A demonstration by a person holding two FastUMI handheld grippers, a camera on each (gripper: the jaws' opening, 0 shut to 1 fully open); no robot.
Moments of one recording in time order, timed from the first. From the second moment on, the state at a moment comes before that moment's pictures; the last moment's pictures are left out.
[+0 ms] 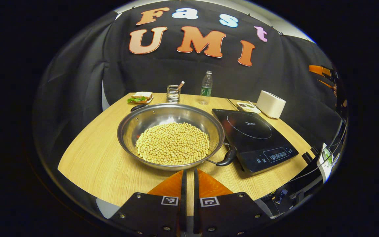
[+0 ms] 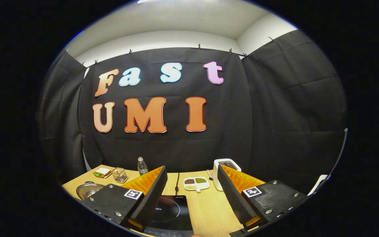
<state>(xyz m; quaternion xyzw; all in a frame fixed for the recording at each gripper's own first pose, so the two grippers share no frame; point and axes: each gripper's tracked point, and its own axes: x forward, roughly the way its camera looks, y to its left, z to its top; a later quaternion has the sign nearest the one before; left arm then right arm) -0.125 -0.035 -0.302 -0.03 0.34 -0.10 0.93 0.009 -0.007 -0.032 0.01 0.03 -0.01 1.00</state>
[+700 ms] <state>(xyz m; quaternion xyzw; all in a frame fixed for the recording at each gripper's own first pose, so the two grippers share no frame) -0.106 -0.074 -0.334 -0.02 0.37 -0.15 0.92 0.021 -0.013 -0.056 0.02 0.06 -0.01 1.00</state>
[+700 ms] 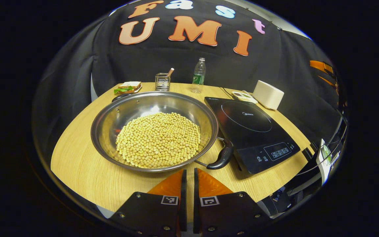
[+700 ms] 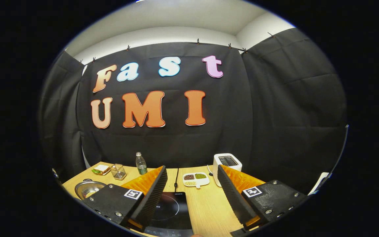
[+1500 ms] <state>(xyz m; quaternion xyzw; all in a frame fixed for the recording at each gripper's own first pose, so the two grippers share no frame) -0.080 -0.103 -0.336 0.00 0.38 -0.16 0.91 0.027 -0.027 -0.055 0.02 0.05 -0.02 1.00</state>
